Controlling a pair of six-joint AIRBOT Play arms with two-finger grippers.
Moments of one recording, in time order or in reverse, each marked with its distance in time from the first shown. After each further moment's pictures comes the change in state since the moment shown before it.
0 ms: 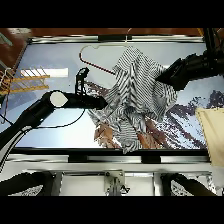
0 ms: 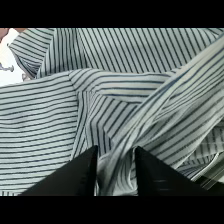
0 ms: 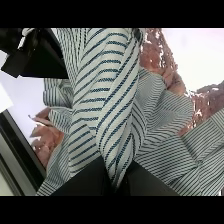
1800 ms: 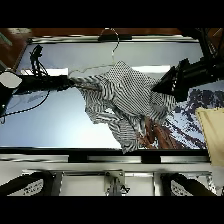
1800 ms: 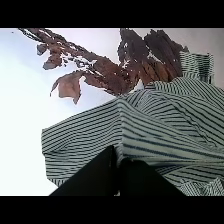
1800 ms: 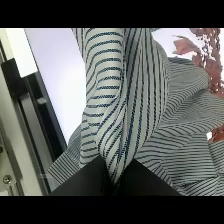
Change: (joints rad) left arm 0.437 0.071 0.095 -0.023 -0.173 0.106; right arm 0.001 0.003 -0.001 0.042 0.150 -0.159
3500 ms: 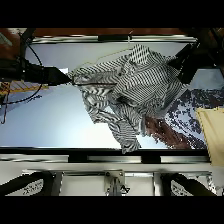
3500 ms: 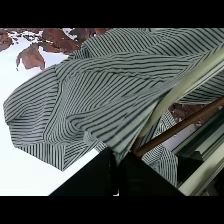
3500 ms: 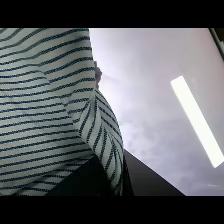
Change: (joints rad) left arm 0.010 -0.013 0.299 -0.141 -0.435 0.077; right arm -0.002 0.001 0.001 -0.314 -0.410 -0.304
